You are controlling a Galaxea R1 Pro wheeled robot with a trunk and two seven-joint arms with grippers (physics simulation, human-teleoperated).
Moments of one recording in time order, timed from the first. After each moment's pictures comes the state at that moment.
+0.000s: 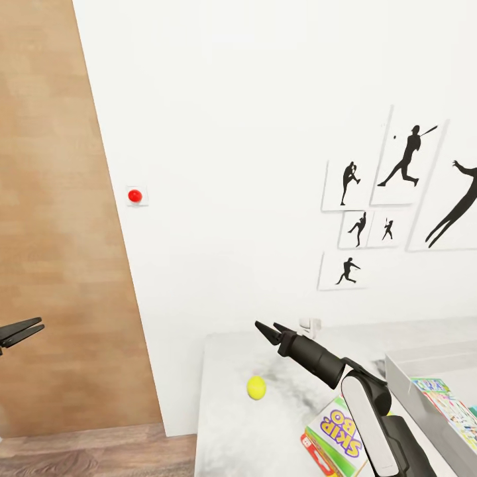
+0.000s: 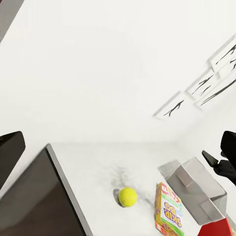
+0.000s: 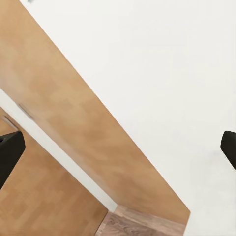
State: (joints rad) left arm -0.51 0.64 0.66 -0.90 0.11 0.82 -1.57; right arm -0.27 0.00 0.06 -1.57 -0.60 0.60 0.46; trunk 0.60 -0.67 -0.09
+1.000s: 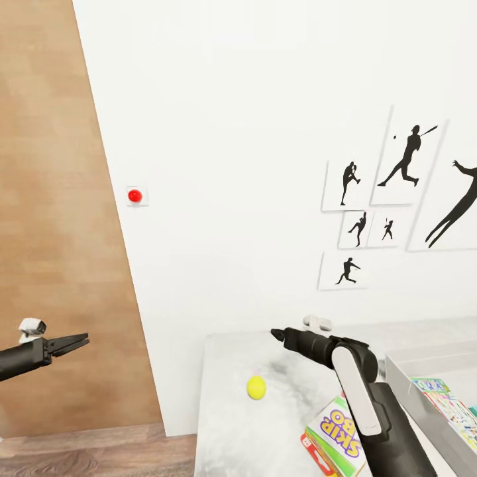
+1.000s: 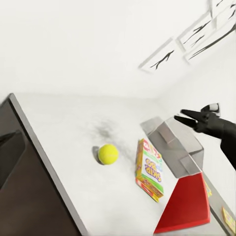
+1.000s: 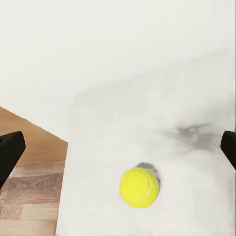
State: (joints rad) left arm -0.51 0.56 0.42 -0.90 0.10 0.83 -1.57; right arm -0.40 0.04 0.07 -1.55 -0.60 0.97 -0.23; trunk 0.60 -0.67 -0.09
